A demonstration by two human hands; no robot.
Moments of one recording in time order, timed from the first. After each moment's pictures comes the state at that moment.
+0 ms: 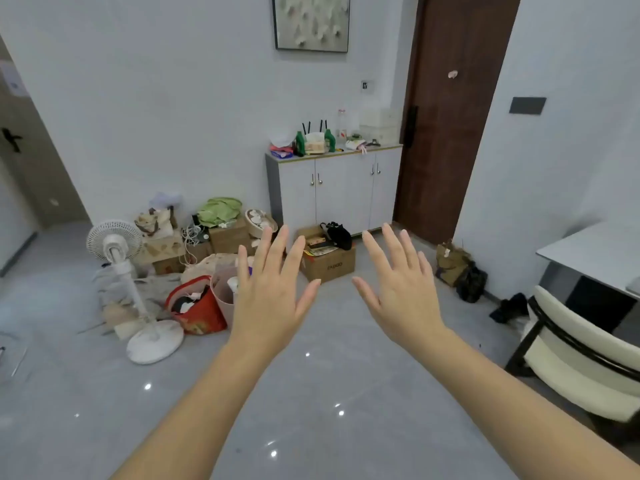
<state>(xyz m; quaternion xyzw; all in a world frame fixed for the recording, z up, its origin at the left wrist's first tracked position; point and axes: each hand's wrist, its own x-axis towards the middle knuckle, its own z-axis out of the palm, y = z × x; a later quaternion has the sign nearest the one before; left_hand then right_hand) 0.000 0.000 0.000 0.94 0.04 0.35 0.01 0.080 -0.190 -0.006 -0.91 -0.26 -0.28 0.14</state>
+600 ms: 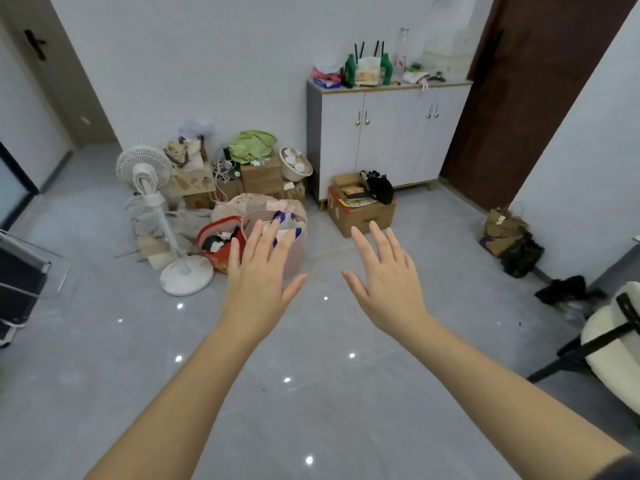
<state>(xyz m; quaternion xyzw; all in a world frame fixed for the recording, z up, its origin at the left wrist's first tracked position) 0.039 0.151 -0.090 0.96 0.11 0.25 0.03 0.146 -0.035 -0.099 -0.93 -0.32 -0.15 0.13</state>
